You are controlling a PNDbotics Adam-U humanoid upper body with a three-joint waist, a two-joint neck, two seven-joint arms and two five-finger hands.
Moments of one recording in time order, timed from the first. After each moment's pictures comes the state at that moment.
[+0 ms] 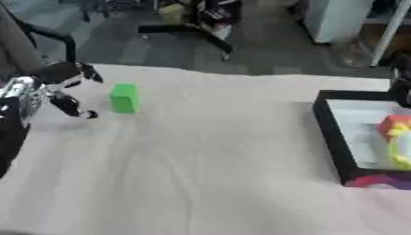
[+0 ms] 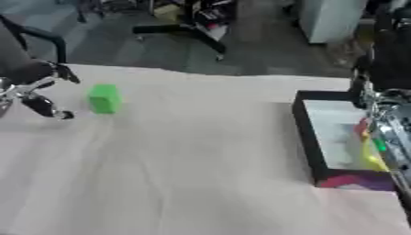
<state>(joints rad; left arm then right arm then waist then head) -0.89 0.65 0.01 -0.51 -1.35 -0.53 0.04 -0.71 -0.33 0.36 -1.84 1.63 0.57 0.52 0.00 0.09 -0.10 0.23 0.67</state>
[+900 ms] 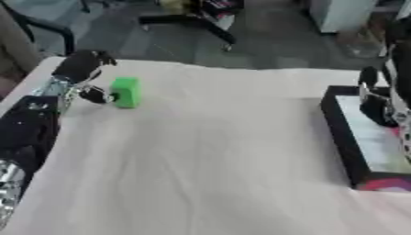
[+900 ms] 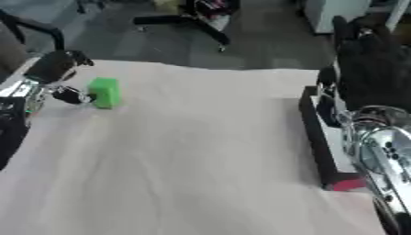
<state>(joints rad) -0.97 0.62 0.09 -0.48 -1.37 -0.35 0.22 -0.74 -0.28 0.41 -1.89 1.61 0.57 0.54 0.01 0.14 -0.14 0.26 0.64</state>
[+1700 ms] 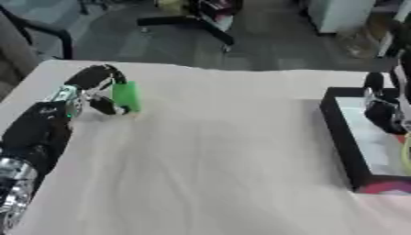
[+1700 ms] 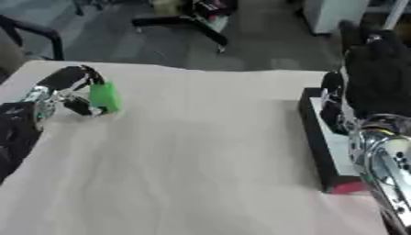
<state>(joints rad) -0.97 0.62 0.11 -0.41 -1.24 -0.37 0.14 -0.75 -0.27 0.42 -1.89 1.58 0.59 0.52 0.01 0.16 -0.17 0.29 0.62</state>
